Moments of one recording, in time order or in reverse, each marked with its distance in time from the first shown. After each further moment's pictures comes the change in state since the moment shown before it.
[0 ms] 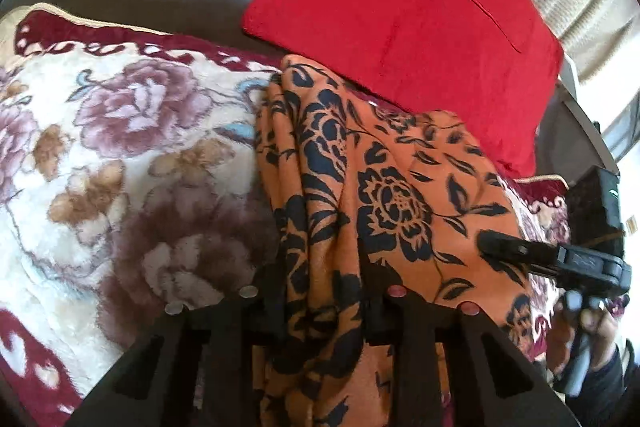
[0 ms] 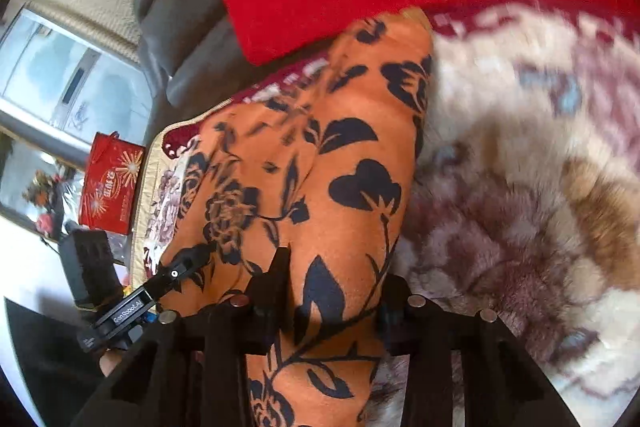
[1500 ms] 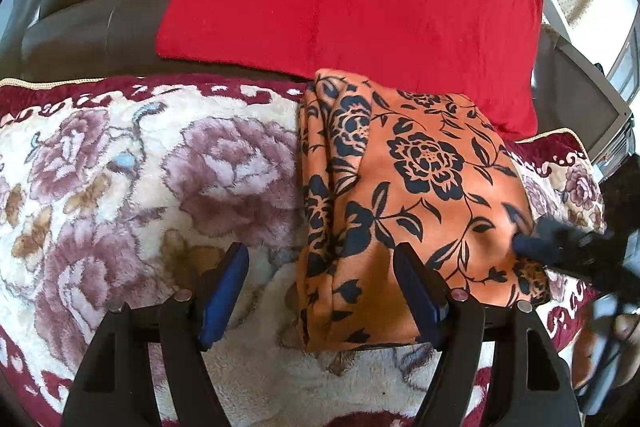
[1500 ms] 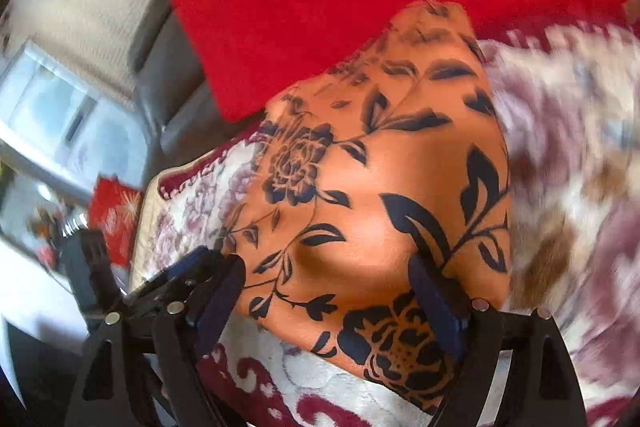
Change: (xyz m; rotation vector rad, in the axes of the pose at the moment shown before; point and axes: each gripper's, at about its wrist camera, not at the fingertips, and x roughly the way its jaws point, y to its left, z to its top) left arm 0.034 -0.117 -0.003 0.194 0.008 0.081; right arm -0.079 -0.046 -0.026 0.119 -0.200 0.024
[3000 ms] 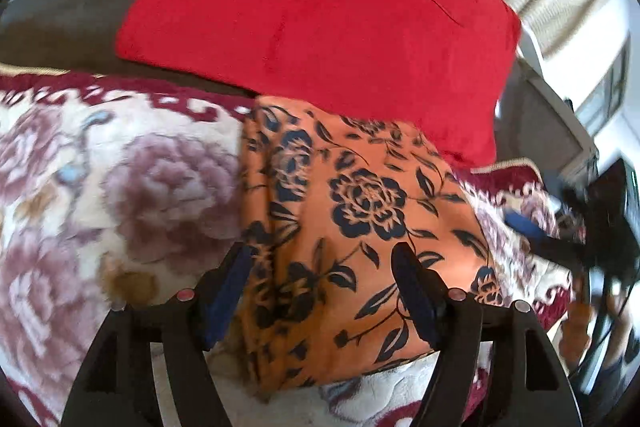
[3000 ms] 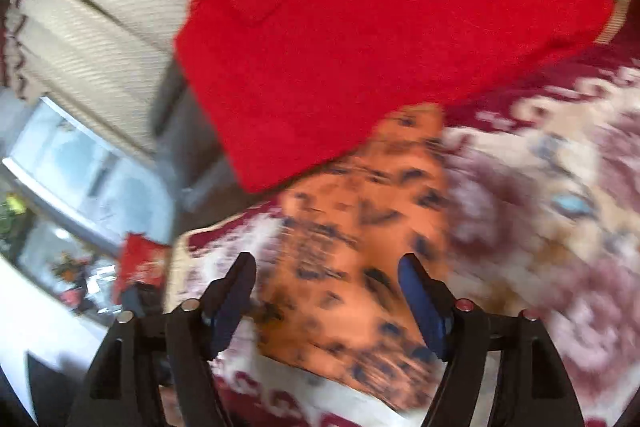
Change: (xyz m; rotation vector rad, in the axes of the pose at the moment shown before) left arm 0.012 -0.012 0.031 -0.046 0.002 -0.185; right arm -0.008 0.013 0.060 0.028 -0.074 0.083
